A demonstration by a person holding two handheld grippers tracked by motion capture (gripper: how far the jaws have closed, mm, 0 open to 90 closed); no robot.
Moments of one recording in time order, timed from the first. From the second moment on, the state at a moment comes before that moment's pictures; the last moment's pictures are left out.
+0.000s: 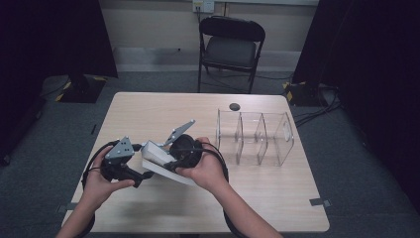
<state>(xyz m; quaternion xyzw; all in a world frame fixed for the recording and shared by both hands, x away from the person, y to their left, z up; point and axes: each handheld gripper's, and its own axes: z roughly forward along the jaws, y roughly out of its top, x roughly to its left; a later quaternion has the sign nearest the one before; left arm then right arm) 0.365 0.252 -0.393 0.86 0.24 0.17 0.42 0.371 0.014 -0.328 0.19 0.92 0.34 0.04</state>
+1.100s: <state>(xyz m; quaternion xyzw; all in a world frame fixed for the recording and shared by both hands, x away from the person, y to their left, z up) 0.362 0.238 -0.389 0.86 0.19 0.16 0.43 0.372 0.013 -0.321 0.17 0.92 0.34 0.04</state>
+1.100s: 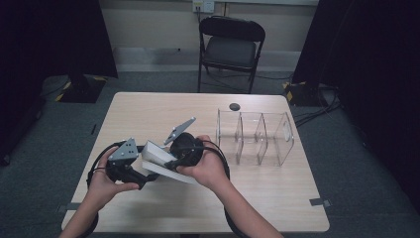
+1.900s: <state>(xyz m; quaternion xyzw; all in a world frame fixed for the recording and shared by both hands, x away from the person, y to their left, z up) 0.354 0.230 -0.379 0.87 0.16 0.17 0.43 0.377 0.013 -0.305 0.15 0.93 0.34 0.02</state>
